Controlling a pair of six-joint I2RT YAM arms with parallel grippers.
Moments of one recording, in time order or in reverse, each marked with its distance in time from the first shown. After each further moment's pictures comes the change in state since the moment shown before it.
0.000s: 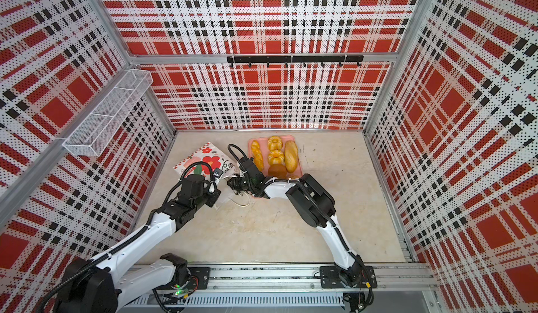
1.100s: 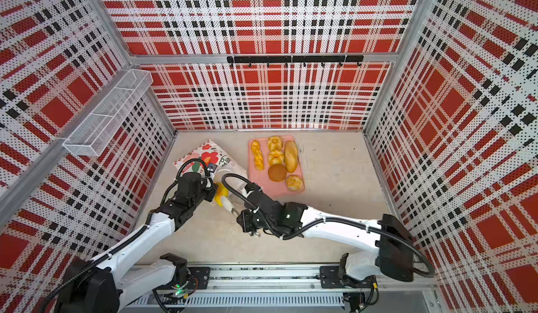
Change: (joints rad) left arm 0.032 -0.016 0.000 0.083 -0.060 -0.062; right arm 0.370 -0.888 -0.400 -0.628 0.309 0.017
